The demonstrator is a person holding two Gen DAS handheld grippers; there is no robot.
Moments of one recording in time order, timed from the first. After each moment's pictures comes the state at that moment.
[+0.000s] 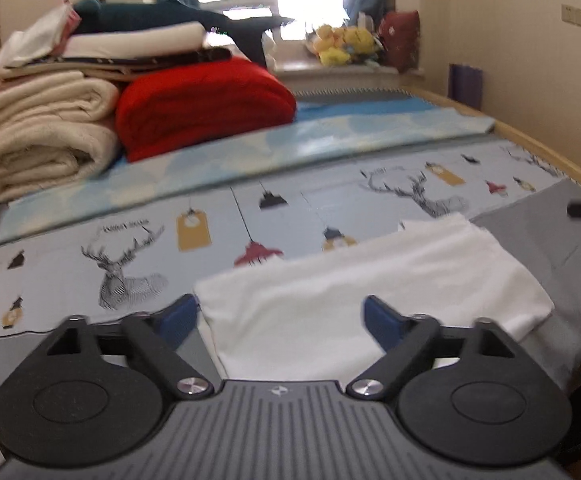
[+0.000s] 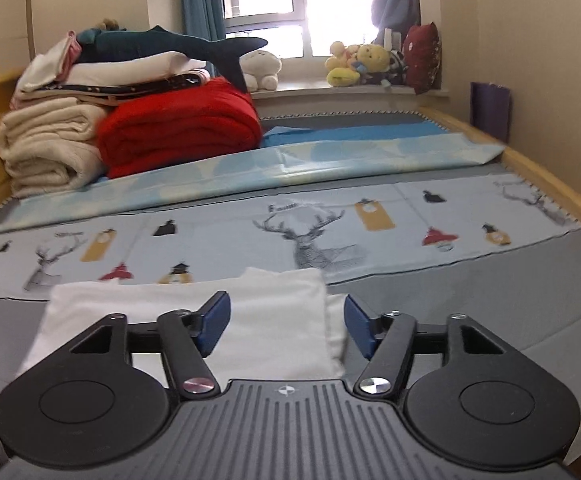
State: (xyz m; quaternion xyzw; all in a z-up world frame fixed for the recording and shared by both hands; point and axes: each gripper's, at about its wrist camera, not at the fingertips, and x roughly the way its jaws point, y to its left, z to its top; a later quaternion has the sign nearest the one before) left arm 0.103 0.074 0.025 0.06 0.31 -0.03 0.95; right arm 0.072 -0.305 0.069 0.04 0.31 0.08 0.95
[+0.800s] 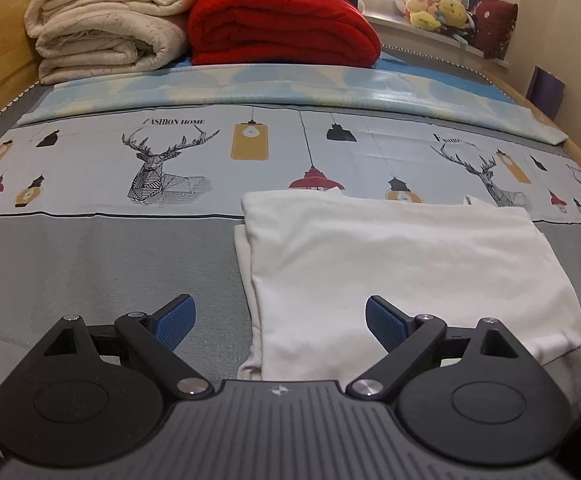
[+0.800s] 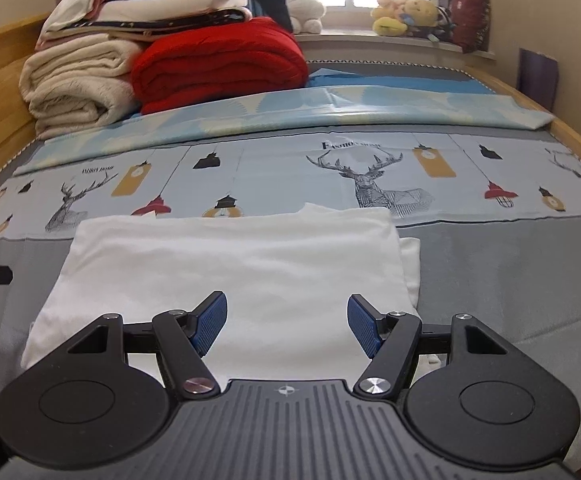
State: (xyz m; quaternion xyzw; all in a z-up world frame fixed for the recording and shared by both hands) left arm 0.126 0.111 -0.020 -0.04 0.41 0.07 0.91; right arm 0.082 -0.238 0.028 0.01 0.38 0.12 0.92
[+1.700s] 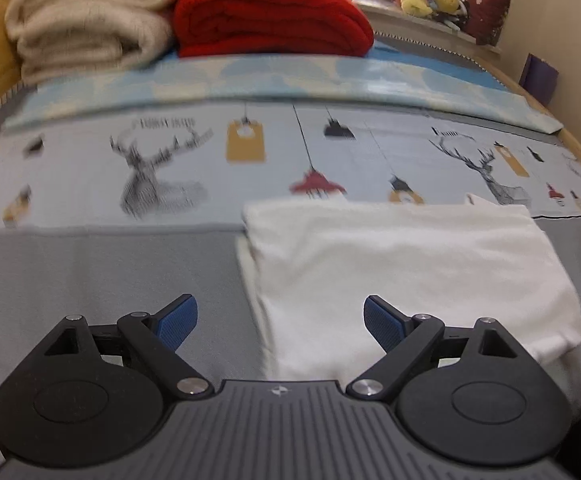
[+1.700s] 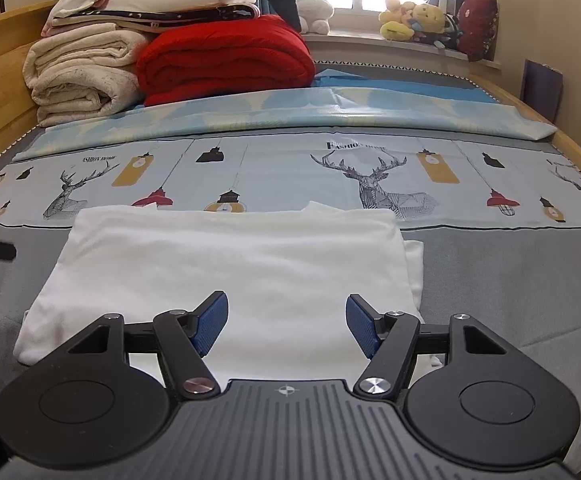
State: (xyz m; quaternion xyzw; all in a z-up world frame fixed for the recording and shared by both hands) left arm 0.159 0.137 -0.010 -0.02 0.42 0.04 0.91; right arm 0.080 -0.228 0.024 -0.01 0.38 0.12 0.92
